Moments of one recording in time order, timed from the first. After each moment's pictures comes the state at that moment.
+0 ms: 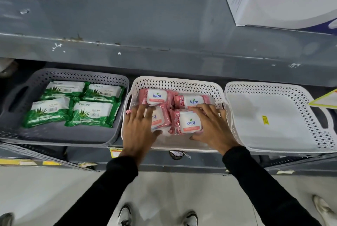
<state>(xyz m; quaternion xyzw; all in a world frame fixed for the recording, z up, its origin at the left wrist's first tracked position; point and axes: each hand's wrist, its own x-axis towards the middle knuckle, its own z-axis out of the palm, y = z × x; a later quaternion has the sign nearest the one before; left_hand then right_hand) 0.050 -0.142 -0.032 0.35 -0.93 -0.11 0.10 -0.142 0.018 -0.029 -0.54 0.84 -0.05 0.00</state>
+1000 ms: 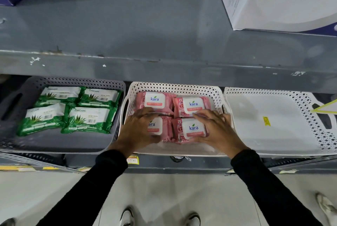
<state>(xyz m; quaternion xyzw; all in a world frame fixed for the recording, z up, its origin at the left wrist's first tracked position) 0.039 -0.173 -0.024 0.26 -0.93 -0.26 0.01 -0.161 0.029 -0.031 -0.52 0.84 -0.10 0.12</state>
